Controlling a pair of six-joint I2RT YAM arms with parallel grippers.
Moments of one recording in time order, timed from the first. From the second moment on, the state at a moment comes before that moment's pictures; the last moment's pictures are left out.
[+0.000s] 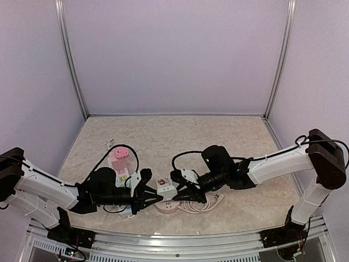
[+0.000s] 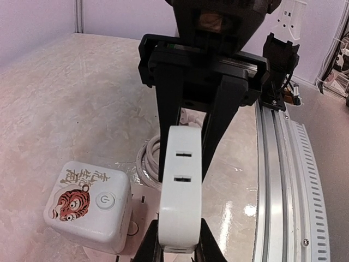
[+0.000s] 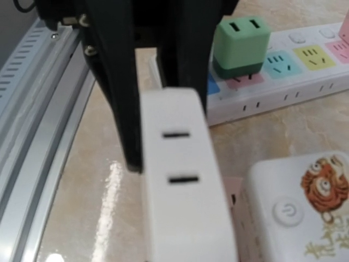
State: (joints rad) left arm -1.05 1.35 0.31 0.76 0.25 -0.07; right arm 0.99 1.66 0.81 0.25 -0.60 -0.38
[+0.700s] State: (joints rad) left arm -1.05 1.39 0.29 0.75 0.25 -0.08; right arm 0.97 1.66 0.81 0.25 -0.60 -0.41
